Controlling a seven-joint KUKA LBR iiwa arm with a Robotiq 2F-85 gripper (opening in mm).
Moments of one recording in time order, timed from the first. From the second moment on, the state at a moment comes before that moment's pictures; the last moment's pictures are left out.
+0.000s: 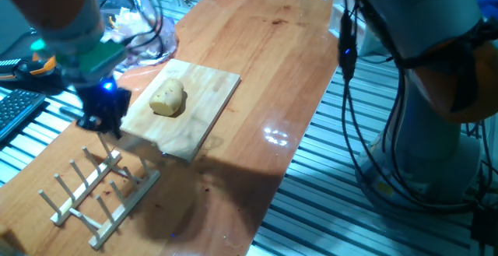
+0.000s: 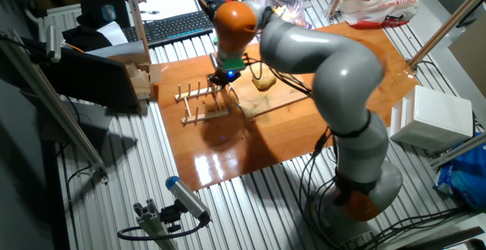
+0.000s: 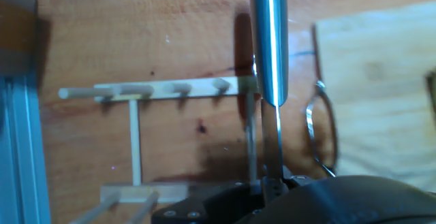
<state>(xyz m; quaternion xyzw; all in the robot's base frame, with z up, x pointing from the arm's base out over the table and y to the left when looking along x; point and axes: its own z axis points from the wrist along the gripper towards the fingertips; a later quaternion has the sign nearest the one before) 0.570 0.260 0.177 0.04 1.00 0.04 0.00</state>
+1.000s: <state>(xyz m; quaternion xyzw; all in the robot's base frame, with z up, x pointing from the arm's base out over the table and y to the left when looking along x) 0.583 0.172 0.199 -0.01 1.00 0.04 0.05</state>
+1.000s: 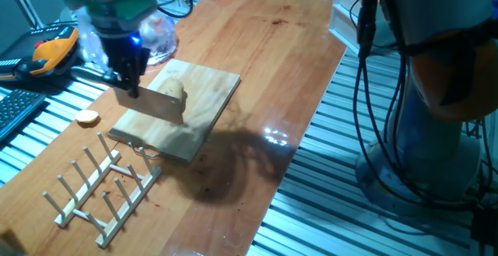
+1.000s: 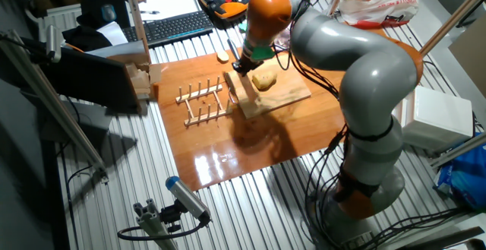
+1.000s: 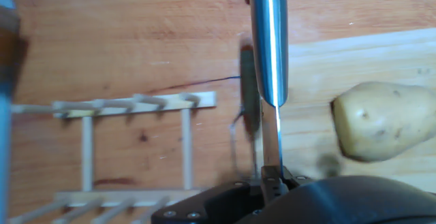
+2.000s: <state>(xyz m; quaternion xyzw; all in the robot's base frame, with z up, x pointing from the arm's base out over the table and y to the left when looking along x) 0.585 0.166 0.199 -0.01 1.00 0.03 0.04</state>
